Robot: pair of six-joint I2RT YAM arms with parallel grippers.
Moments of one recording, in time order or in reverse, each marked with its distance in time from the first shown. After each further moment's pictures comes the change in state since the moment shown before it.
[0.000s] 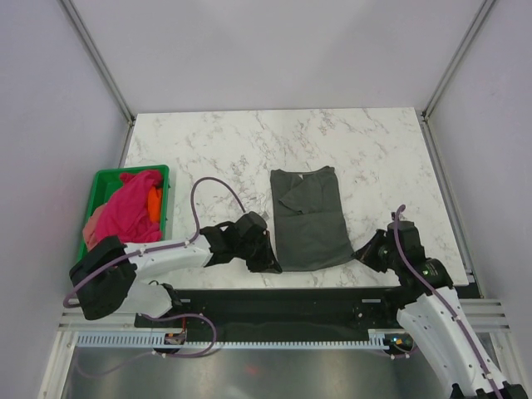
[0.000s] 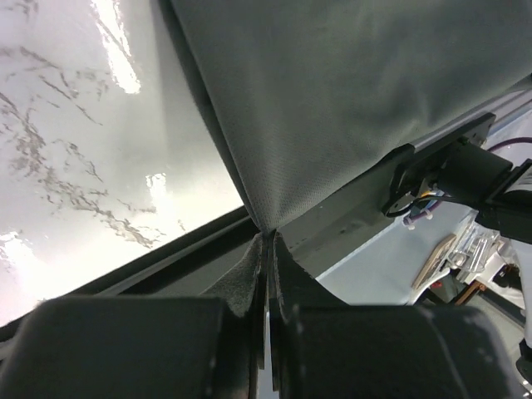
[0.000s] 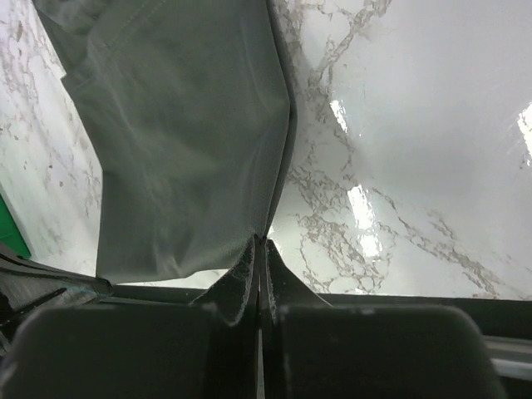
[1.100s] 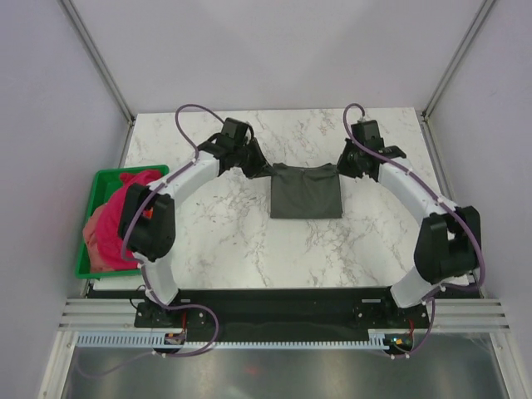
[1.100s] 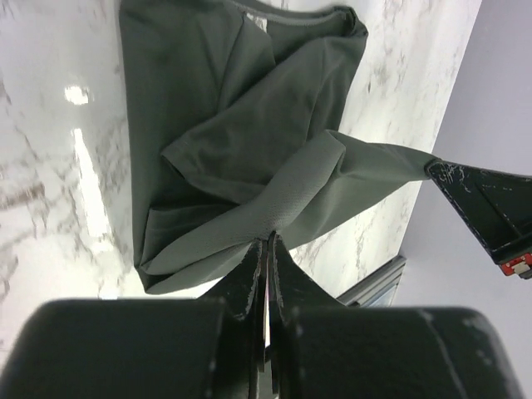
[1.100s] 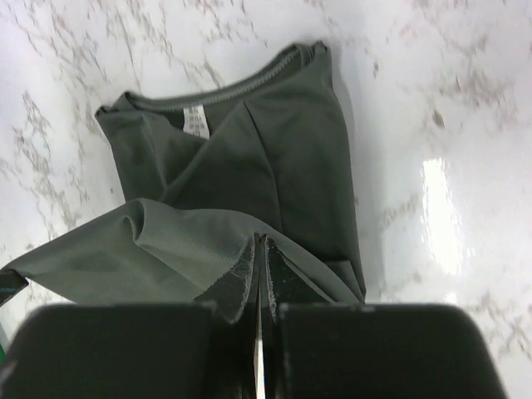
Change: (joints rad) left arm 0.500 0.483 0.784 -0.194 0.117 0.238; right arm -0.002 1.092 0.825 0.270 0.163 -0.213
